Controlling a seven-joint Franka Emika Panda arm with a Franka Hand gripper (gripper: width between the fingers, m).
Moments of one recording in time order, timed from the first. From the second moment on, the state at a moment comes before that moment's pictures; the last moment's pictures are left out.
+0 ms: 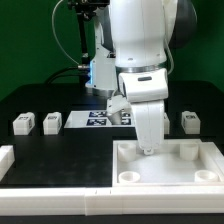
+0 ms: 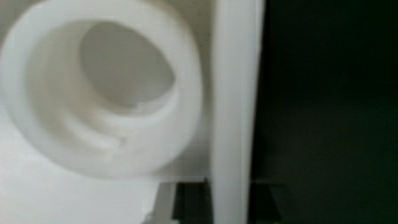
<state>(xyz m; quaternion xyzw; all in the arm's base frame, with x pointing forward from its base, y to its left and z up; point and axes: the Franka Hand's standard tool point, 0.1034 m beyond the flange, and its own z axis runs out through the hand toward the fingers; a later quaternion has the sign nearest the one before) 0.502 0.049 0.007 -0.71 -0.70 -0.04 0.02</state>
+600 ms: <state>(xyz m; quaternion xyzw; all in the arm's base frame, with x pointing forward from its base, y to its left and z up) 0.502 0.047 0.006 -0.71 -0.70 -0.04 0.02</state>
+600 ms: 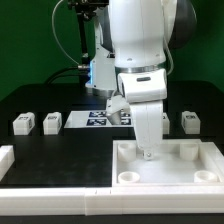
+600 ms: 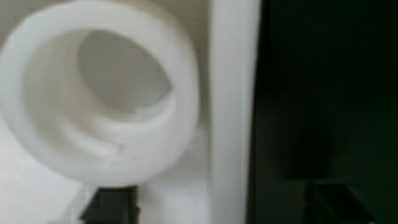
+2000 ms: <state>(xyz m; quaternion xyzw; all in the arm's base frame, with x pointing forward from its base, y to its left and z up) 0.457 0.135 0.073 -0.93 -0.35 -0.06 0.02</state>
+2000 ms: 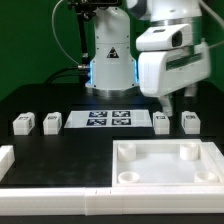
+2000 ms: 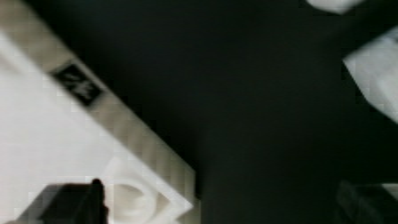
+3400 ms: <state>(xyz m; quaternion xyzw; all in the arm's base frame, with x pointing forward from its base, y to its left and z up) 0.397 0.154 0.033 -0.97 0.01 0.25 0.02</state>
